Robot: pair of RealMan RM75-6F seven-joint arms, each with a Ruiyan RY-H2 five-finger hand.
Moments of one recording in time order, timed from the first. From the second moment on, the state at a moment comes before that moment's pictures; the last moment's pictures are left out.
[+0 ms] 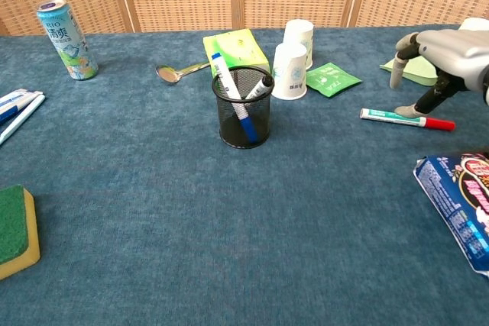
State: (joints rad) left arm -0.20 -0.82 0.06 -1.91 1.57 1.42 -0.12; right arm 0.55 -1.61 0.32 -1.60 -0.89 1.21 -0.77
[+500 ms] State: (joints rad) left arm -0.20 -0.81 0.04 -1.90 1.58 1.40 -0.14; right arm 0.59 -1.65 0.30 -1.45 -0.86 1.19 -0.70
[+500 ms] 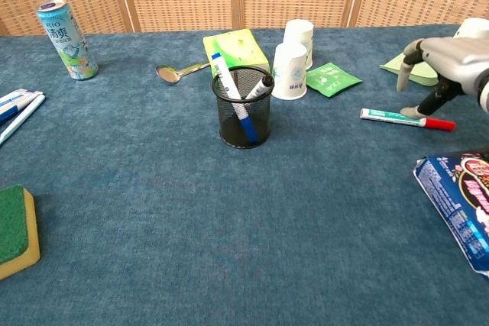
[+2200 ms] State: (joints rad) left arm -0.19 -0.81 0.02 -1.90 1.58 1.36 -0.17; right arm 0.59 -1.84 0.27 -1.01 -0.95 1.13 -0.48
